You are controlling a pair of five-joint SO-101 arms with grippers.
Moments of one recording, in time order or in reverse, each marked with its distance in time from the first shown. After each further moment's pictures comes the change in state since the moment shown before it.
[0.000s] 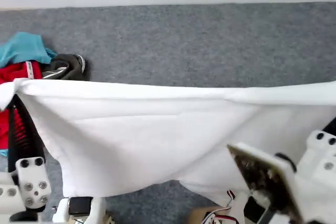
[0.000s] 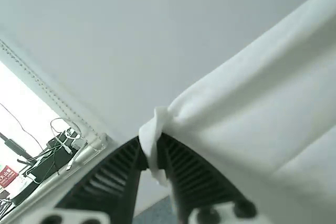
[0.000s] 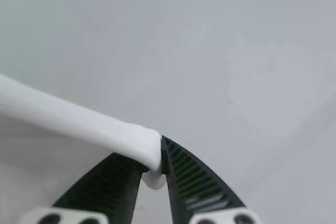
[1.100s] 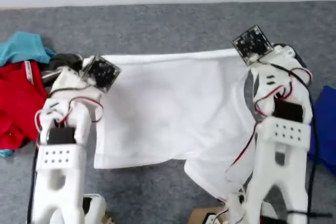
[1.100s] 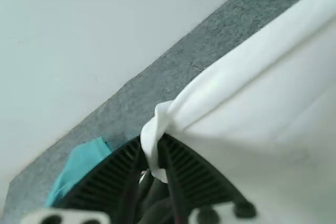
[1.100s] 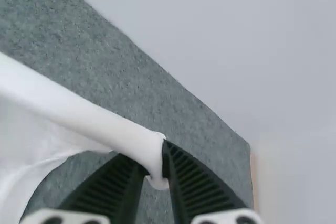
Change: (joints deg) left arm 0.3 12.6 88.0 -73.9 -0.1; right arm -21.1 24.9 67.3 -55.0 -0.2
